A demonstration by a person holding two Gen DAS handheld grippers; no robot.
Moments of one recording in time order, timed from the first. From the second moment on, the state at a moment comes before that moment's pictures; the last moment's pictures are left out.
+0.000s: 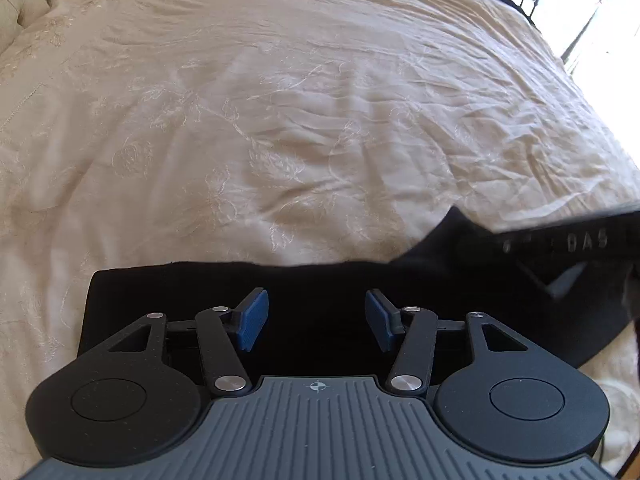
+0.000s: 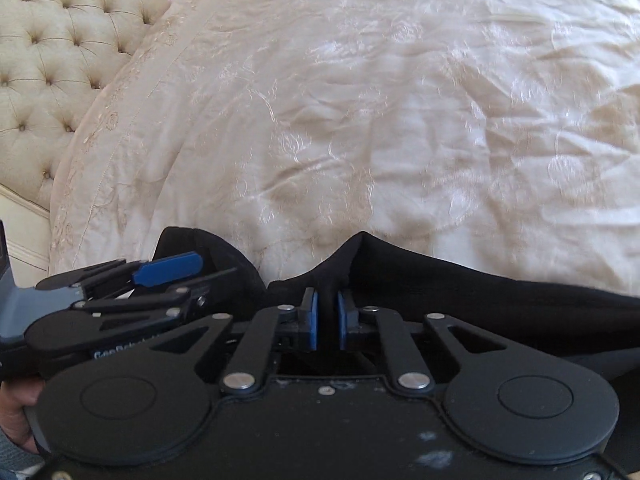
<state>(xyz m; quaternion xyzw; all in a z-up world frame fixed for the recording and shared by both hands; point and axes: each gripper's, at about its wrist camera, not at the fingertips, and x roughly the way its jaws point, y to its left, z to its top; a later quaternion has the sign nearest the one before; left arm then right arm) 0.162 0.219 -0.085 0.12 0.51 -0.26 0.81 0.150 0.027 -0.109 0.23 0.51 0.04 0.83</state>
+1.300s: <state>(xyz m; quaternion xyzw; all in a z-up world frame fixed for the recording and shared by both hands) 0.140 0.223 -0.133 0.19 0.56 -0.25 0.76 0.133 0.010 -0.103 0.05 0.48 -0.09 0.87</state>
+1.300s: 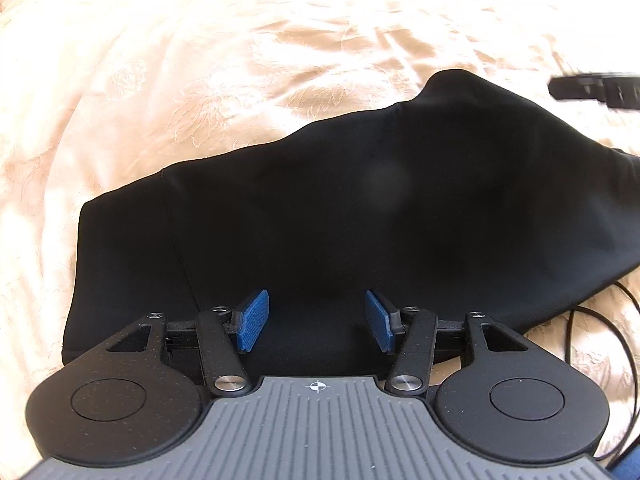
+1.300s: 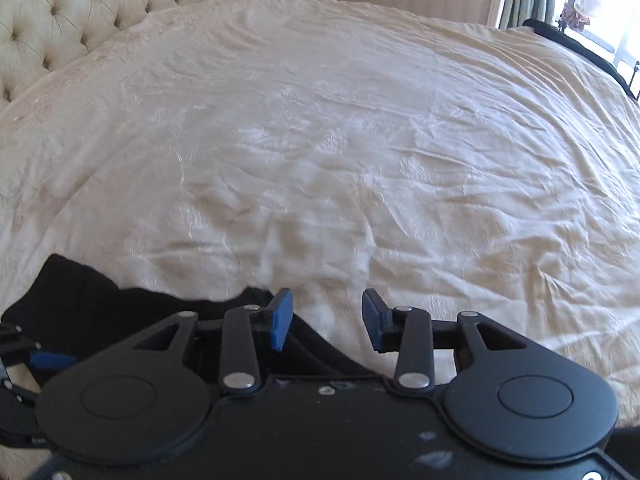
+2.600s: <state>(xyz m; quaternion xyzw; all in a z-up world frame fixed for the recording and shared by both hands) 0.115 0.269 -0.124 0.16 0.55 -0.14 0.81 0.049 0.026 -0.149 0.12 0.55 -0.11 0.82</state>
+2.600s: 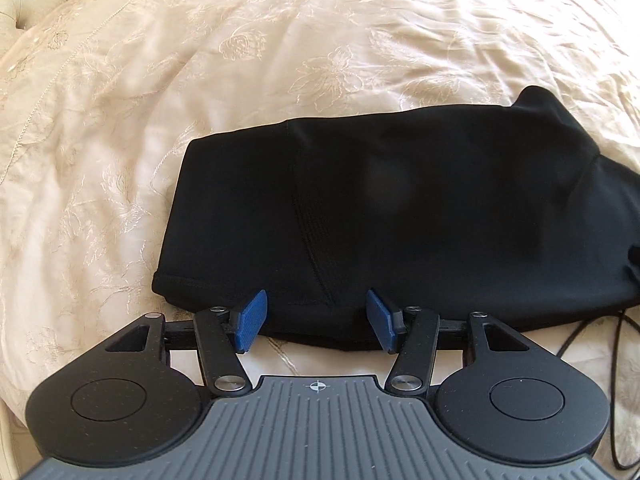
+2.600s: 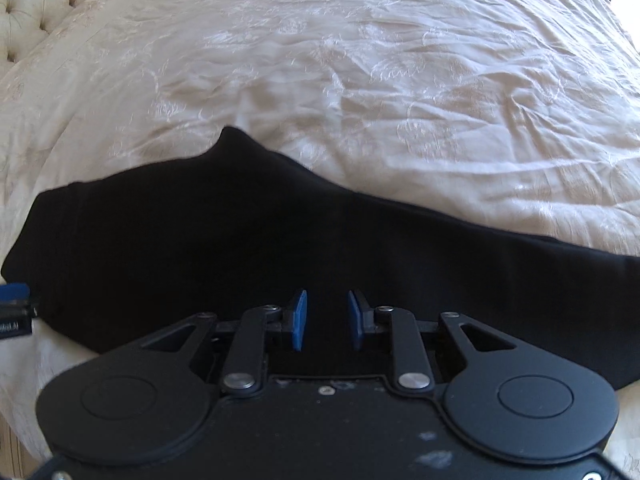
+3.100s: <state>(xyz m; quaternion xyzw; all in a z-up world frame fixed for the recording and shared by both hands) 0.040 0.135 -0.096 0.20 0.50 -0.19 0.82 -0.058 -0.079 -0.117 0.22 0.49 -0.19 0.82</state>
